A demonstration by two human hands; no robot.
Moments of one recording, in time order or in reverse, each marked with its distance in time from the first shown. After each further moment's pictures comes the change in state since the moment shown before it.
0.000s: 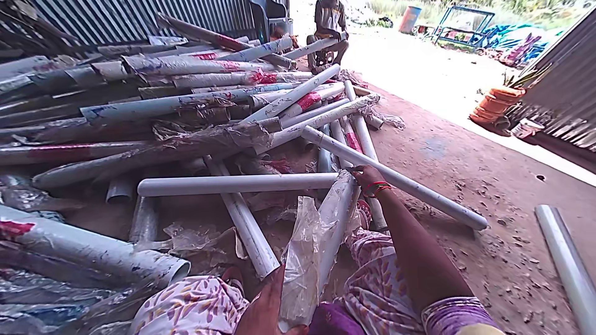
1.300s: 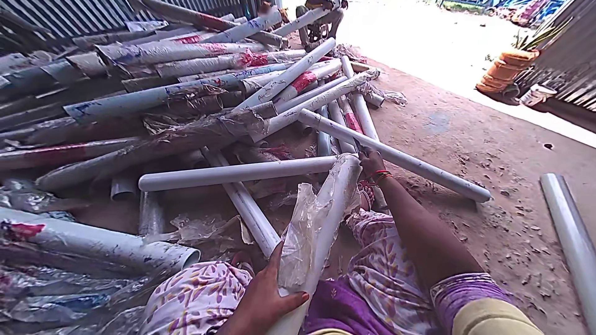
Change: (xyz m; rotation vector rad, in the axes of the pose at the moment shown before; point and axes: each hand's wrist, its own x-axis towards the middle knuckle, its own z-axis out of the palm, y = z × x) left_hand 0.028 -0.015 -0.004 -0.183 -0.048 -0.095; right_hand 0.011 0.034 0.029 0.332 0.238 -0.059
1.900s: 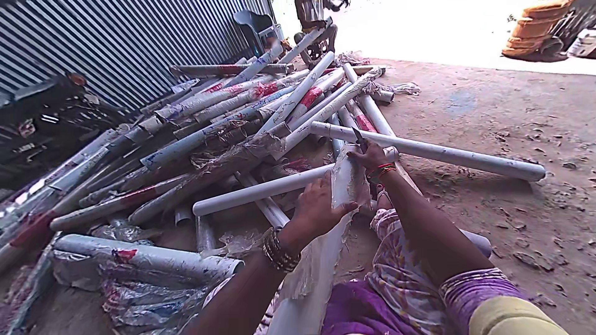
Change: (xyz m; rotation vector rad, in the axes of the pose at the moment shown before) left_hand 0.019 0.170 -0.050 0.526 0.150 0.263; right_hand -0.040 -0.038 -0.020 0.154 0.052 -0.176
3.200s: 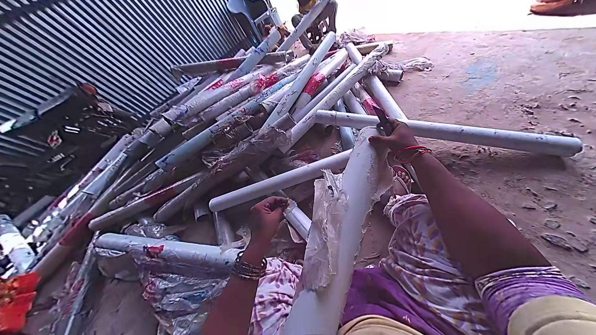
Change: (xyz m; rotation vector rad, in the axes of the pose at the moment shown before) left_hand -0.007 -0.154 0.038 -0.506 0.644 -0.071; right_hand 0.009 0.020 -0.031 0.110 0.035 0.006
